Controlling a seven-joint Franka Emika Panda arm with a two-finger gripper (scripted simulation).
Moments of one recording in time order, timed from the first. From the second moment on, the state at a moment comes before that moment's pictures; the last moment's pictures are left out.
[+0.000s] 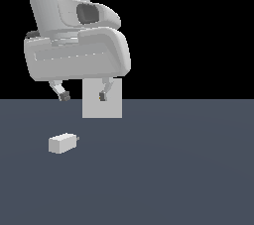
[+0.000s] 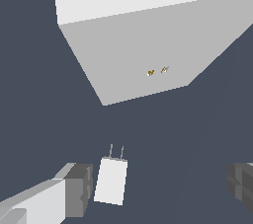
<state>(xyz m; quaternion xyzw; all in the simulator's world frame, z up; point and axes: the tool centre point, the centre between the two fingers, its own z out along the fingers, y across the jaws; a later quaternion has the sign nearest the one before) -0.043 0.087 0.104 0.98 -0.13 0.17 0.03</state>
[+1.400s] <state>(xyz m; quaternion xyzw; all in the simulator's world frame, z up) -0.050 0.126 0.062 0.95 -0.20 0.24 0.05</state>
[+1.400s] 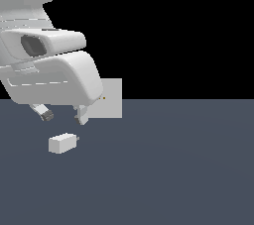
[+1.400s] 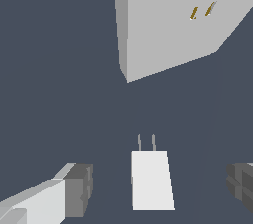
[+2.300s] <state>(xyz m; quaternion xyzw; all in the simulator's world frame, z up) -0.051 0.125 0.015 0.95 -0.20 0.24 0.05</state>
